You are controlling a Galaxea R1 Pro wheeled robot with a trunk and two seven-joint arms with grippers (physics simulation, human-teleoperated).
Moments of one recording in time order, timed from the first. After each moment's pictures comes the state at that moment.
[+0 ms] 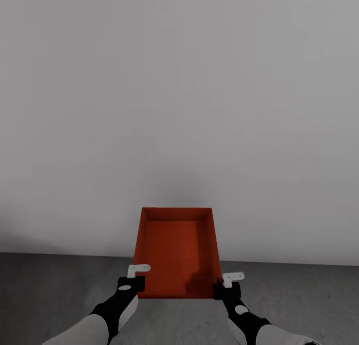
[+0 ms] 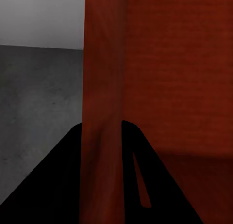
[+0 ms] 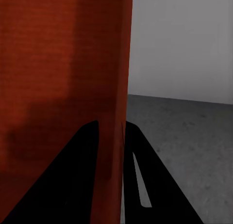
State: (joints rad) left arm -0.63 -0.11 -0.18 -0.27 0.15 0.03 0.27; right arm -0.64 0.09 0.44 -0.06 -0.31 -0.38 -0.13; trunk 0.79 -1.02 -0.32
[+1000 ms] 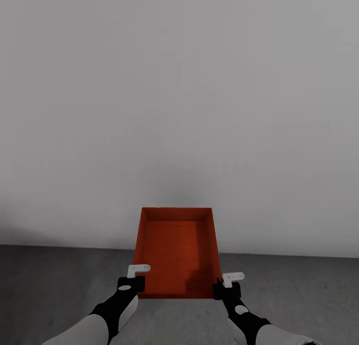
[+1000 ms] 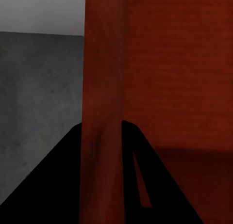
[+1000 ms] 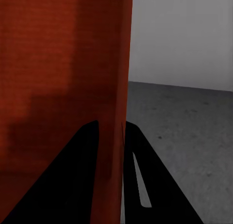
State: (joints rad) left arm -0.63 -0.11 -0.18 -0.27 0.15 0.03 0.27; right arm -0.64 0.09 0.44 -0.06 -0.31 -0.38 -0.13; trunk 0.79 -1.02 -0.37
